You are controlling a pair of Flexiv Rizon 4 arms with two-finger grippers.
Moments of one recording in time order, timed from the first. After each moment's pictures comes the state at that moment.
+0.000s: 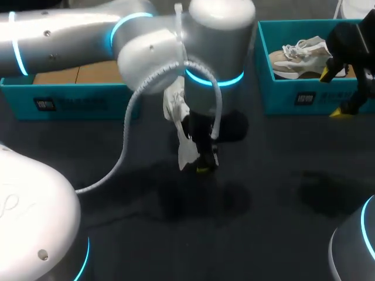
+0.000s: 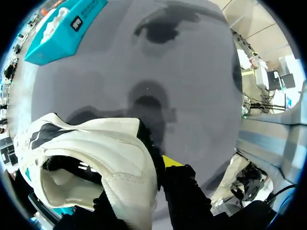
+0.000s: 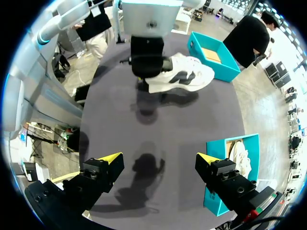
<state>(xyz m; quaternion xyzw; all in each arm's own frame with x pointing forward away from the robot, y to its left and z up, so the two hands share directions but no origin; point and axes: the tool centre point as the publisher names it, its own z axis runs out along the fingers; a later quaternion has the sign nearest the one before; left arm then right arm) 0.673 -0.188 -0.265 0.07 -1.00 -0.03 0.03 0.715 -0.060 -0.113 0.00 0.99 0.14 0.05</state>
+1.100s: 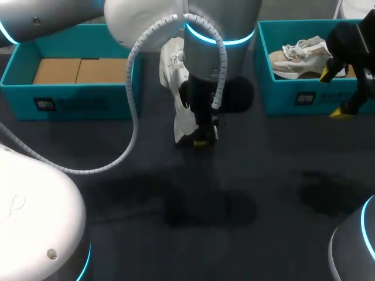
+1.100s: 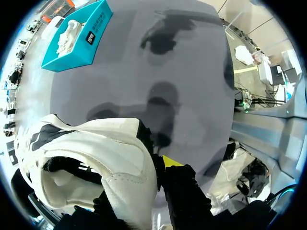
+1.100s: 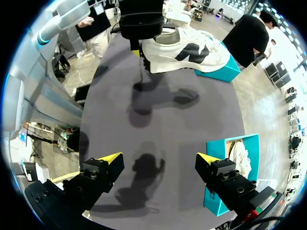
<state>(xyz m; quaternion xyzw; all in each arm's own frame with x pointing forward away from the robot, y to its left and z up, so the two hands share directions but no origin) 0.675 -0.181 -0.180 0.06 -1.00 -0.05 -0.01 0.715 -0.060 -0.113 0.00 0.99 0.14 0.05</state>
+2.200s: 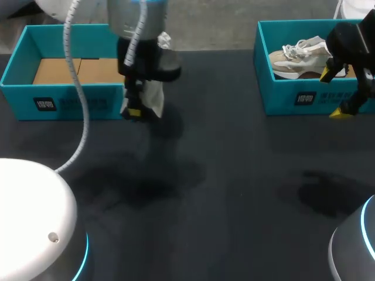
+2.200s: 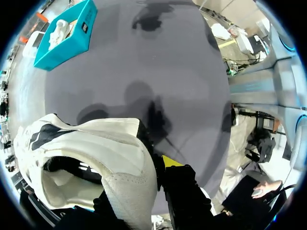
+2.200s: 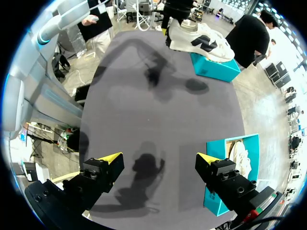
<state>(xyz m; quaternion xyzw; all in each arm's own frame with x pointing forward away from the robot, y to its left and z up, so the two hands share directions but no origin) 0.759 -0.043 -0.172 -0.05 -1.00 -0.05 0.04 0.715 -0.060 -0.113 0.00 0.99 0.14 0.05</state>
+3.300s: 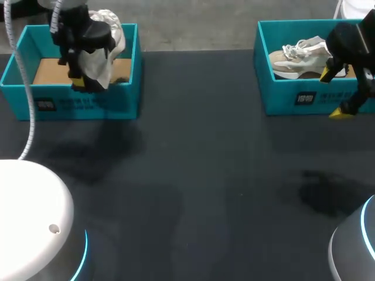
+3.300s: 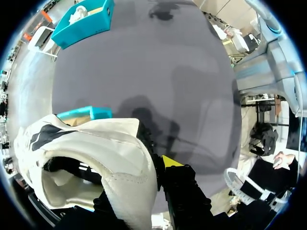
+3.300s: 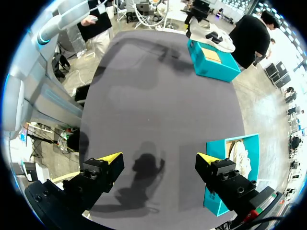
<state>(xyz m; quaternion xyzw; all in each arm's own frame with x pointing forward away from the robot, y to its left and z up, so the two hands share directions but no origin) 0.865 0.095 -0.186 -0.06 -1.00 -0.02 0.05 0.715 -0.060 -0.113 0.00 0.99 0.14 0.05</state>
